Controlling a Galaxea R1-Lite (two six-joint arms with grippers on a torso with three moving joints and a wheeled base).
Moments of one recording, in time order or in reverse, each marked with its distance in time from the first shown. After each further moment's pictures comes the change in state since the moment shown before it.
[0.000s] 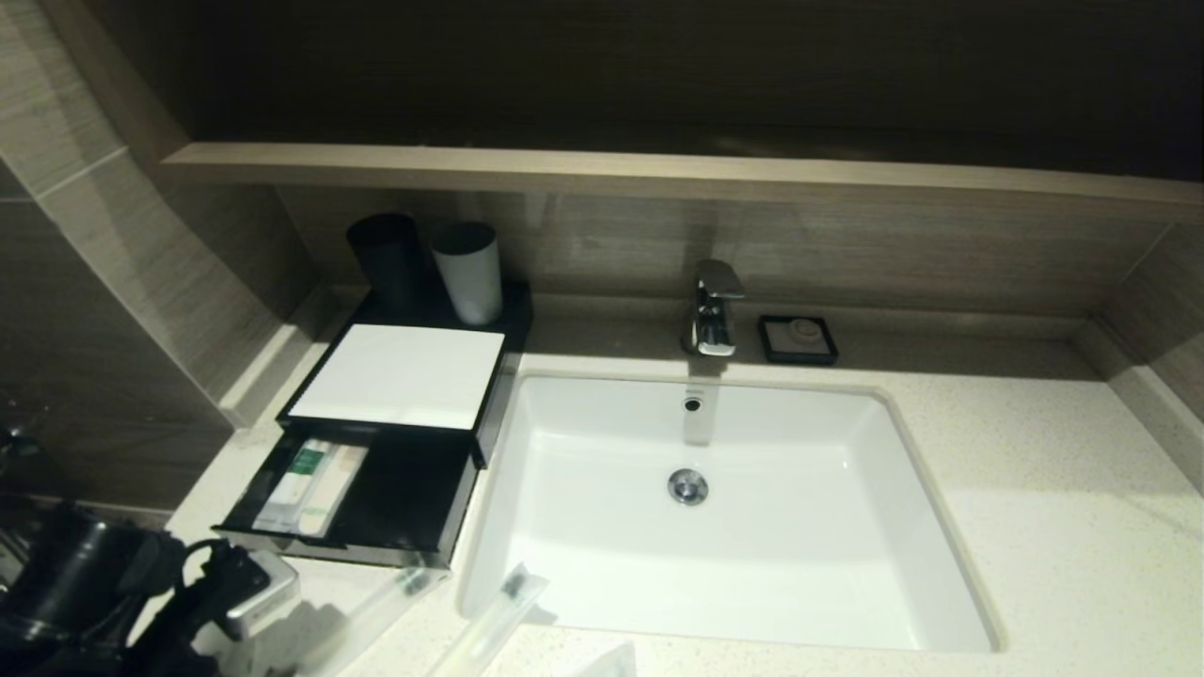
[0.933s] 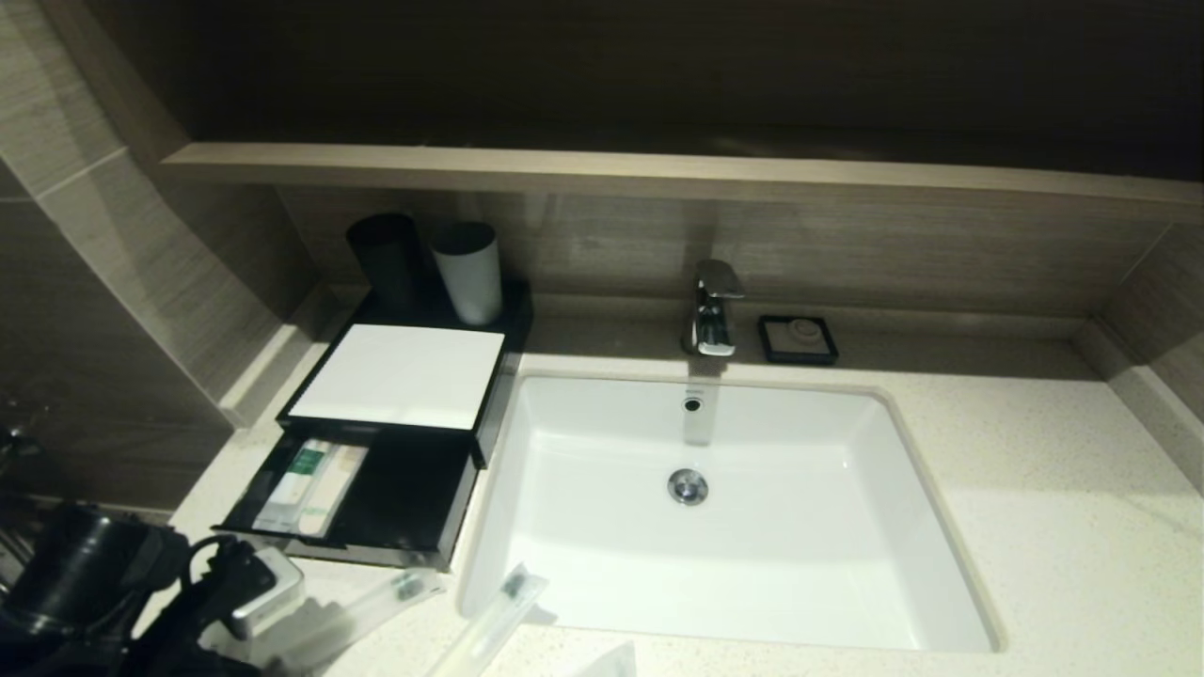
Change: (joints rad) left arm 0.000 0.004 -0.006 -0.011 0.044 0.060; right arm 0.000 0.000 0.000 0.000 0.000 0.000
